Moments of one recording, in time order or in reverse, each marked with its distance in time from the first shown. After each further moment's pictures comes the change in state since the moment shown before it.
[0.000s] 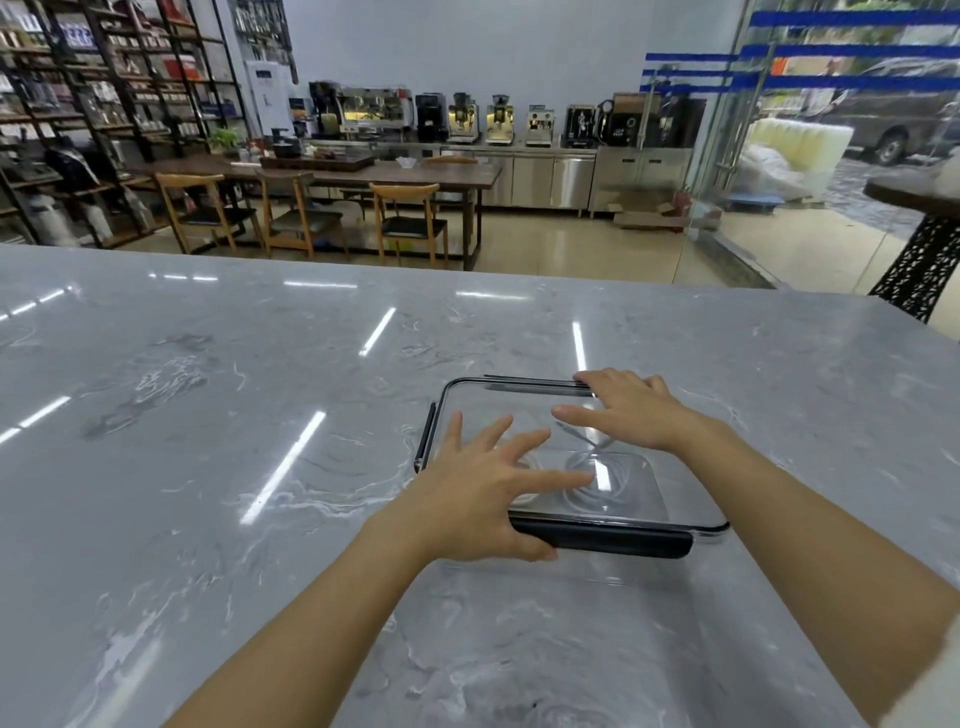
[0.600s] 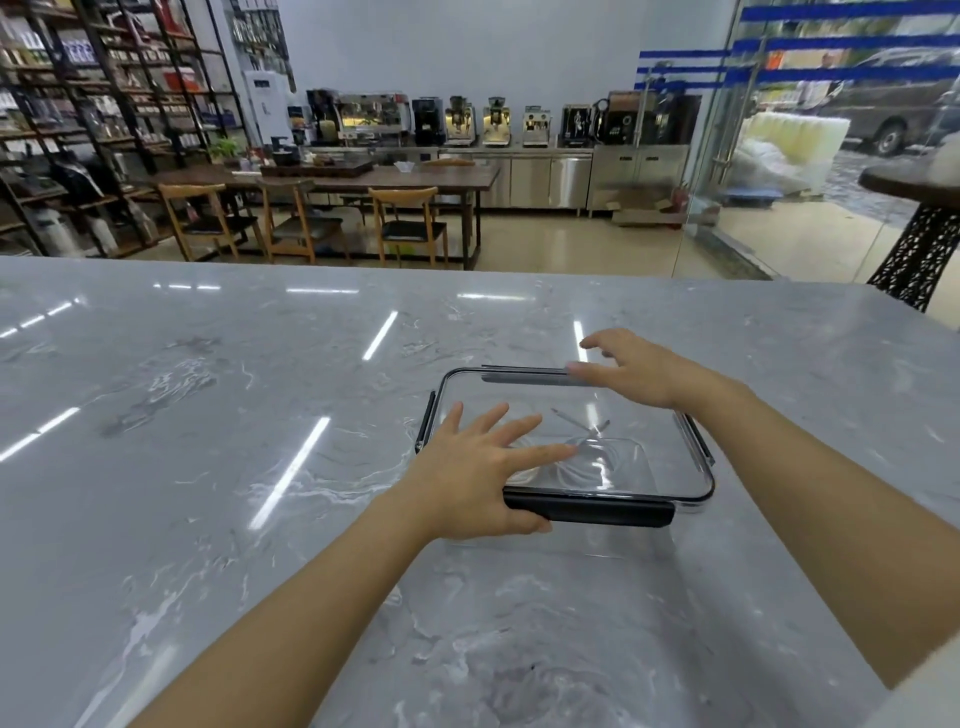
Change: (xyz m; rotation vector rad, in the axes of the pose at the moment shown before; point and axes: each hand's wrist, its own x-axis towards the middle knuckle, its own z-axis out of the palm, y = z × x) left_hand -0.004 0.000 0.002 0.038 0.077 -0.021; right_hand -0.021 -0.007 -0.041 0.207 0.031 -0.018
